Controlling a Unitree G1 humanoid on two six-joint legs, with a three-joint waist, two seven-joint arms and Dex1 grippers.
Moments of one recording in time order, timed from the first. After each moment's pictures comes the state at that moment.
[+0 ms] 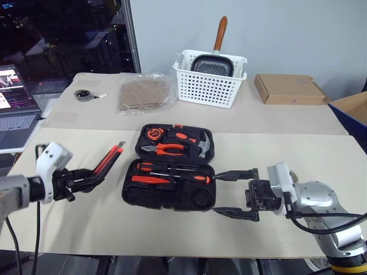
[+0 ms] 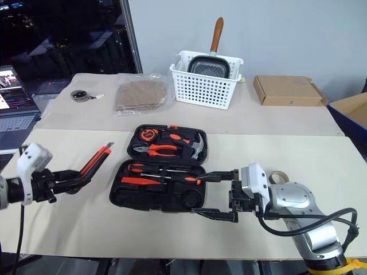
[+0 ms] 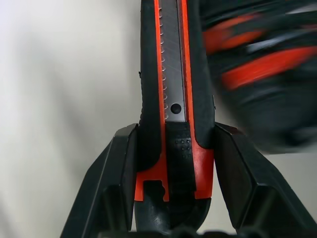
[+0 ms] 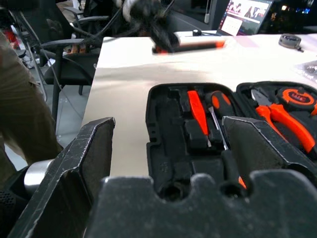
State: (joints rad) left arm -0.06 1.14 0.33 -0.36 -0.63 0.79 -1.05; right arm -0.02 -0.70 -0.03 -0.49 0.59 0.23 1.15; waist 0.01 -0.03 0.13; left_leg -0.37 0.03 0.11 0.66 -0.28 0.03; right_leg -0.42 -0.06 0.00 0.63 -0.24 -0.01
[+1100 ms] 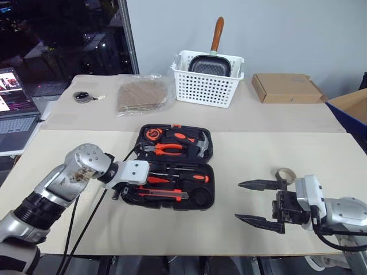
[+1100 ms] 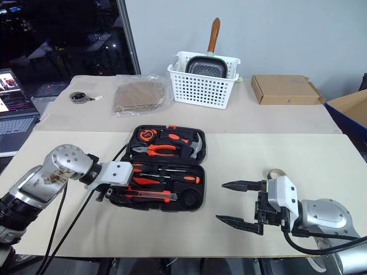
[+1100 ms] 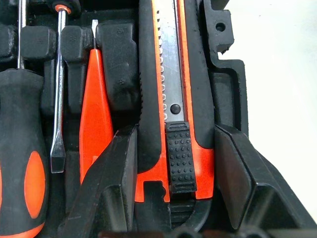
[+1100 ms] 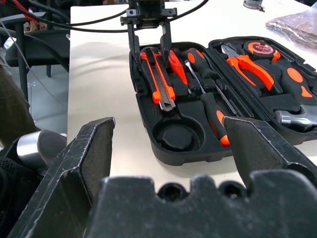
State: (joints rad) left arm -0.53 0.97 -0.40 -0.14 -0.10 0.33 -1.43; right arm 0.19 -0.77 -0.22 -0.52 0.60 0.19 1.18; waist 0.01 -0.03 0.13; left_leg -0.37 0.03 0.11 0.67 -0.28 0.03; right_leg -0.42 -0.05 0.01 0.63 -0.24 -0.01
